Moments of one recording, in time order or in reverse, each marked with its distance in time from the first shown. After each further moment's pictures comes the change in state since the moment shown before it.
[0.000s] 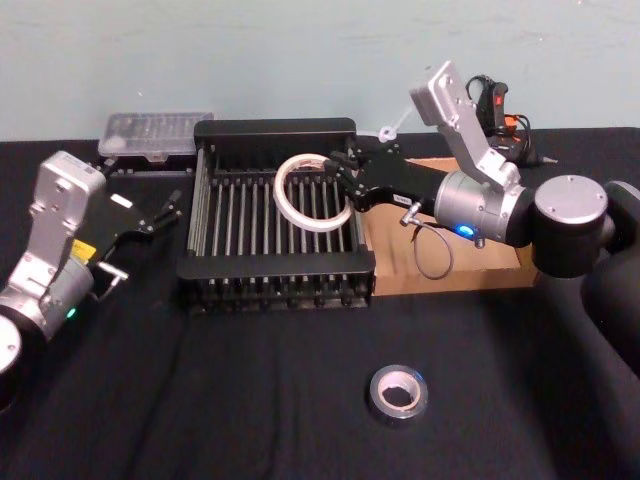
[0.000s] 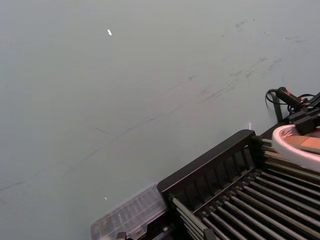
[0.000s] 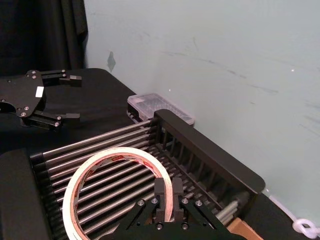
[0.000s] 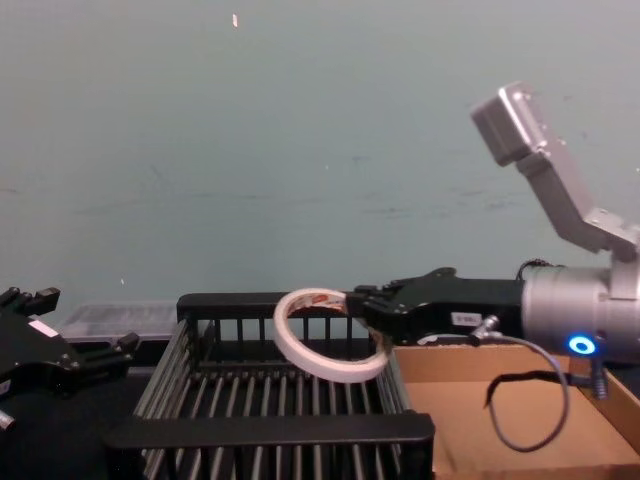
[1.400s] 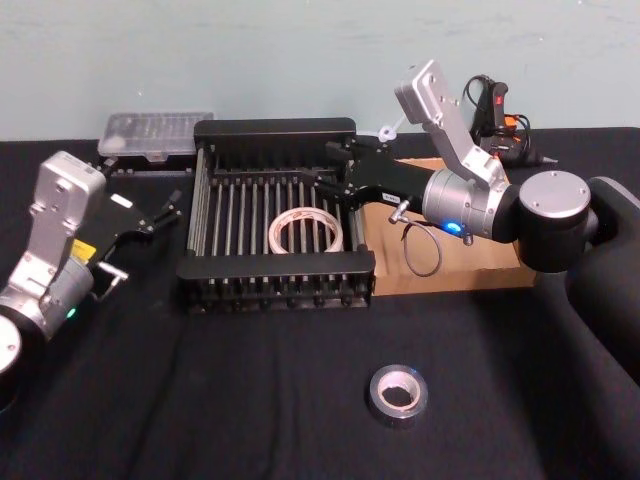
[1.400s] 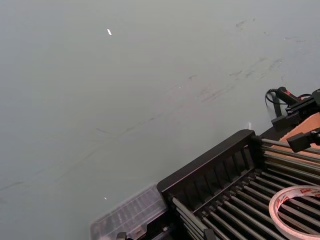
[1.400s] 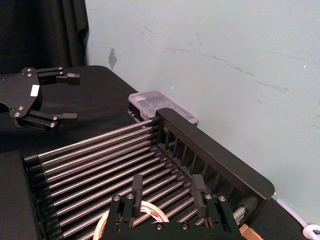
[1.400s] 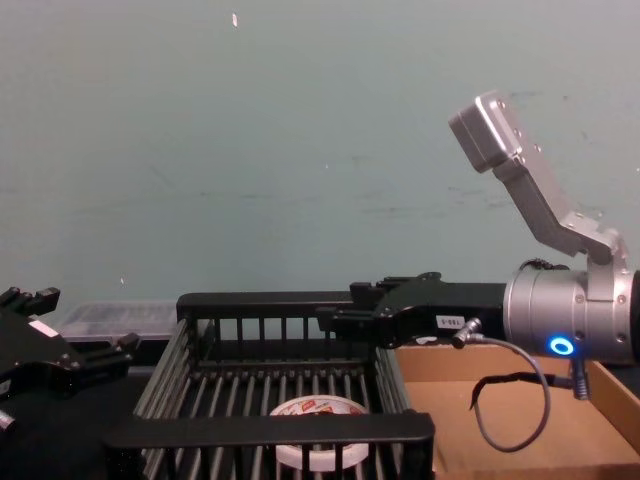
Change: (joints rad) left arm 0.000 0.000 0.000 0.000 0.000 0.000 0.000; right arm 0.041 -0.036 -0.014 0.080 -0.007 -0.016 0.008
